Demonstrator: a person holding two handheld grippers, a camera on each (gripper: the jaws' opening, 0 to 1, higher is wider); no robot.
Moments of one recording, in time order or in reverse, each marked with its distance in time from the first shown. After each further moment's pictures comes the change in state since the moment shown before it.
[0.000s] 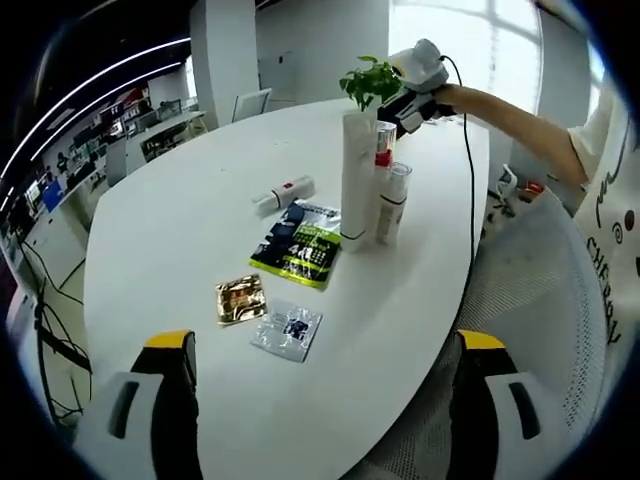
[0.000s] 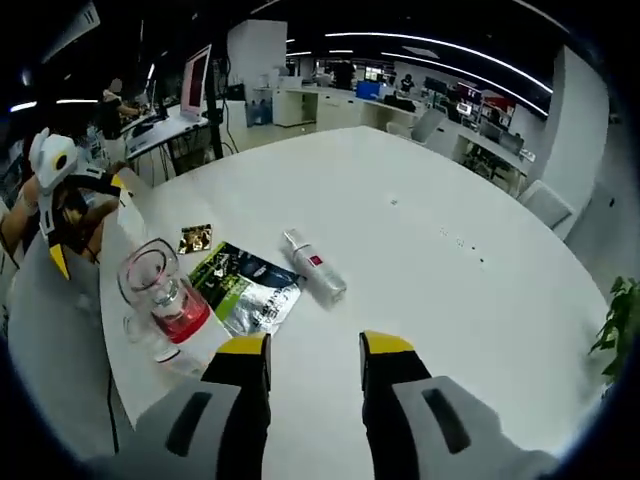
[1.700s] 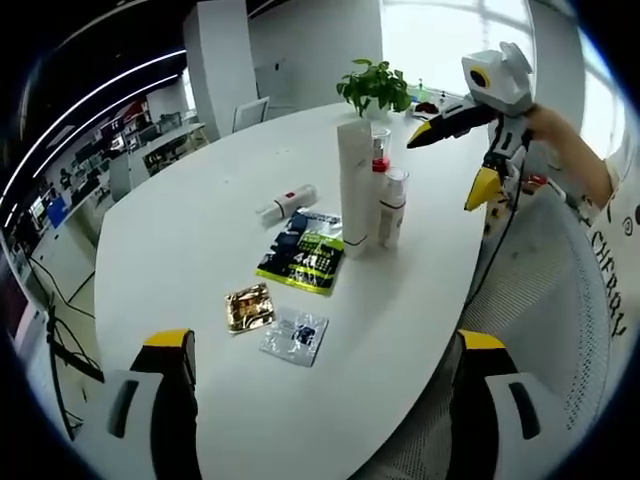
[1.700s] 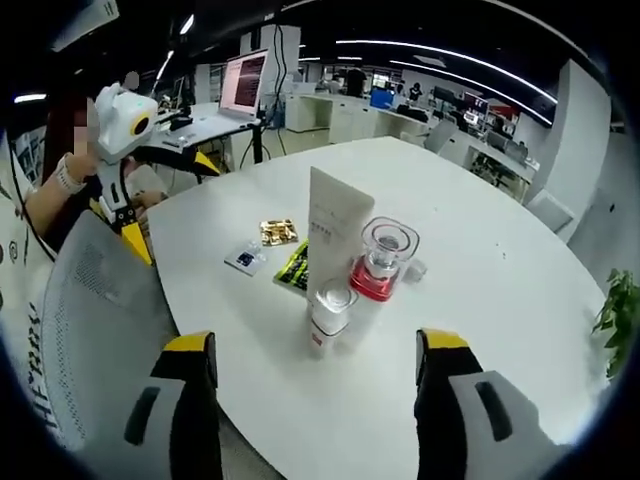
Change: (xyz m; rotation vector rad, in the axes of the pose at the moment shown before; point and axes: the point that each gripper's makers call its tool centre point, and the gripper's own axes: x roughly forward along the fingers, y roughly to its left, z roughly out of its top) left arm -0.011 0.003 0.005 0.037 -0.029 0.047; right arm -0.062 0.138 -0.011 0.041 -0.058 0.020
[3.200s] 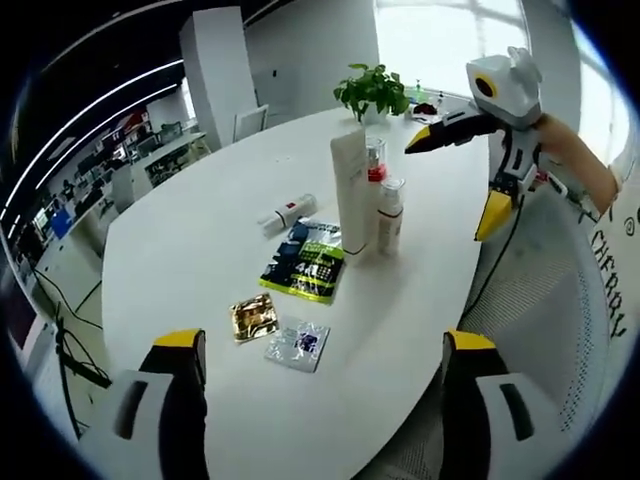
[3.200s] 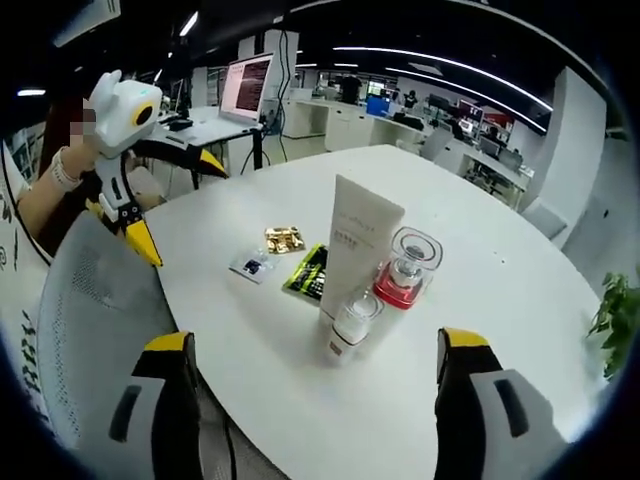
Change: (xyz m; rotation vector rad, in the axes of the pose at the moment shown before) left arm -0.009 0.000 0.011 0.018 -0.020 0.032; right arm 0.005 0.028 0.006 -0.056 -0.014 -0.052
